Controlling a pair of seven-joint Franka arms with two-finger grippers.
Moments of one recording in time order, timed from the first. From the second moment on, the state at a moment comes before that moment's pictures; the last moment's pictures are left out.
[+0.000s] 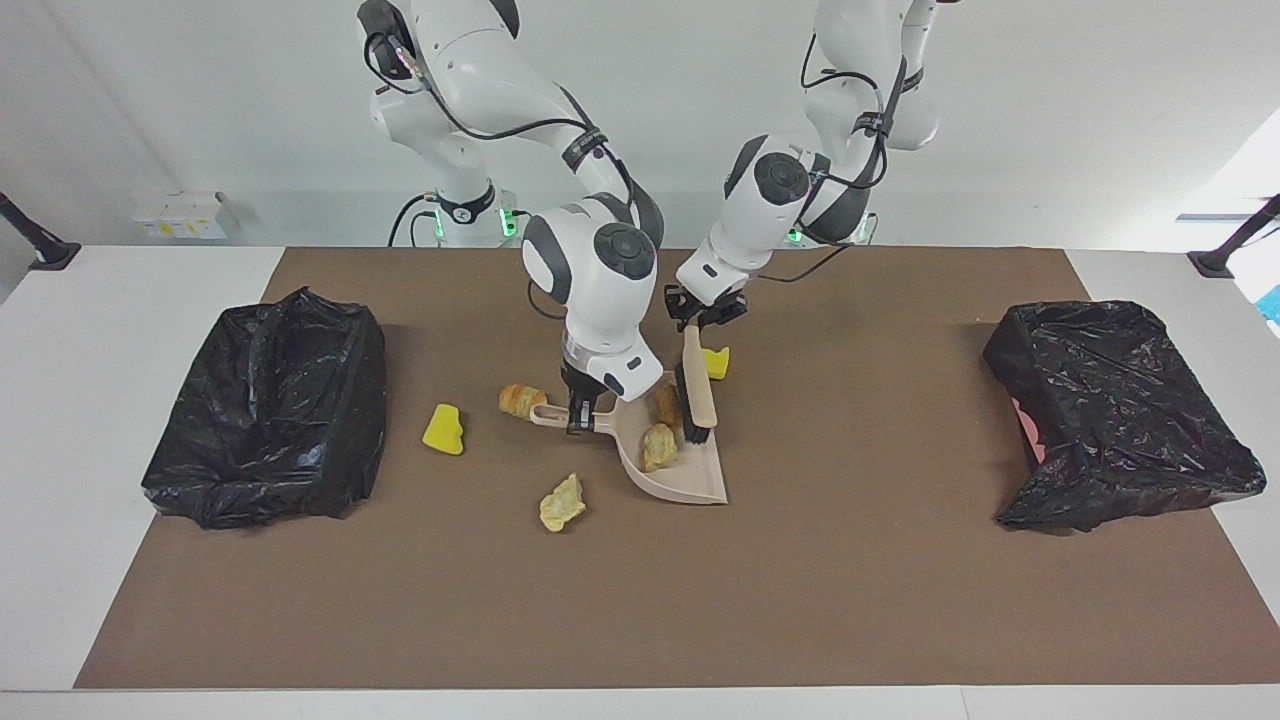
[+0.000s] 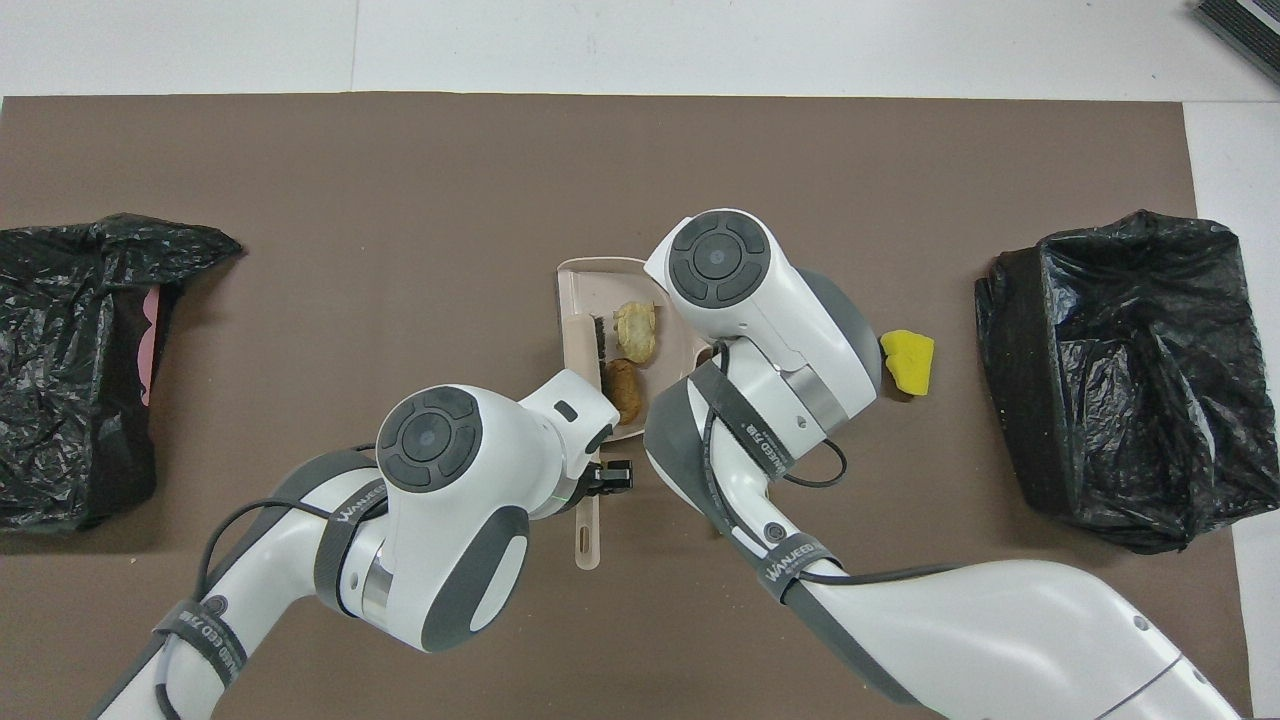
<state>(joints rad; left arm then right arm) -0.58 0.06 -0.08 -2.14 -0.34 2.24 -0.48 0.39 0.46 0.11 -1.58 -0.30 1.95 -0.98</state>
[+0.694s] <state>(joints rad) -0.48 0.04 -0.07 -2.13 -0.34 1.92 -0.98 0.38 0.46 0.11 -1.57 -0.31 1.96 -1.09</state>
